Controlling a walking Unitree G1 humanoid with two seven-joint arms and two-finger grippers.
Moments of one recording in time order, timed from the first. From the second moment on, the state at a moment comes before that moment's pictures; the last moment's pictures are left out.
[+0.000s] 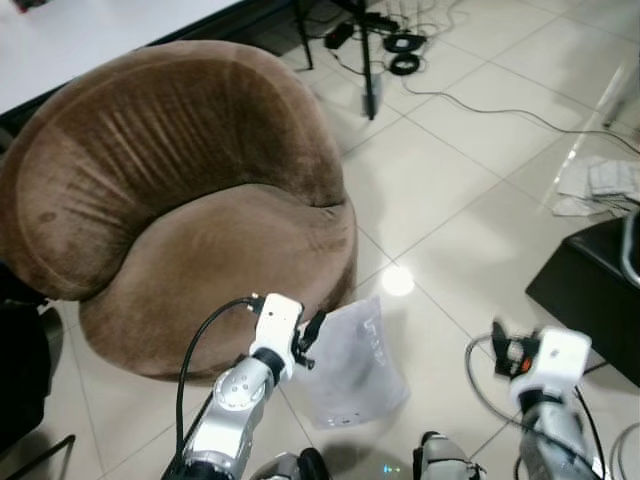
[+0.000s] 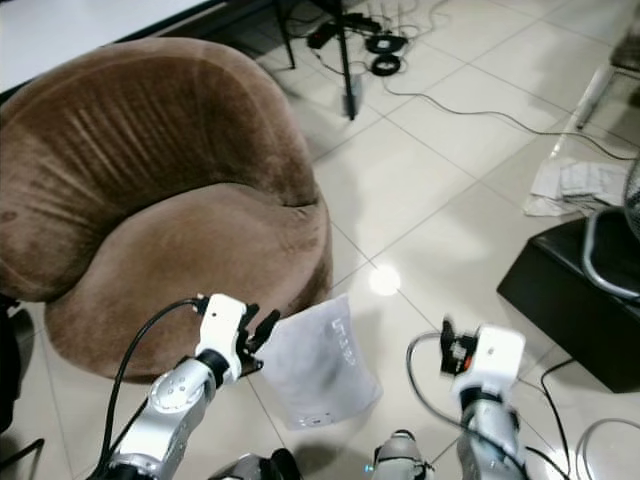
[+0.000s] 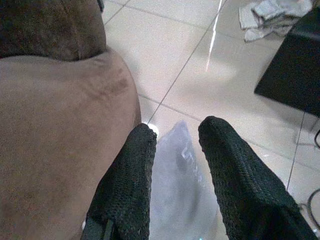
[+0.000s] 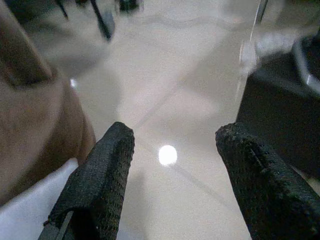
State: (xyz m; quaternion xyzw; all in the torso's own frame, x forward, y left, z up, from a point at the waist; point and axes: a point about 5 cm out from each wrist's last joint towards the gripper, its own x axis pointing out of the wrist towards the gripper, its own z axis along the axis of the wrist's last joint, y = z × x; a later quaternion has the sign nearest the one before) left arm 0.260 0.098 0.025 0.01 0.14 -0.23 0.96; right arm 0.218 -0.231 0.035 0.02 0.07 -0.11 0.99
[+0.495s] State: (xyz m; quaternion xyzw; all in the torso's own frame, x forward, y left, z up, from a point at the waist) left arm 0.284 0.084 0.039 0.01 0.12 -0.27 0.96; right arm 0.210 -0.224 0.038 0.02 0.08 -0.13 0.99
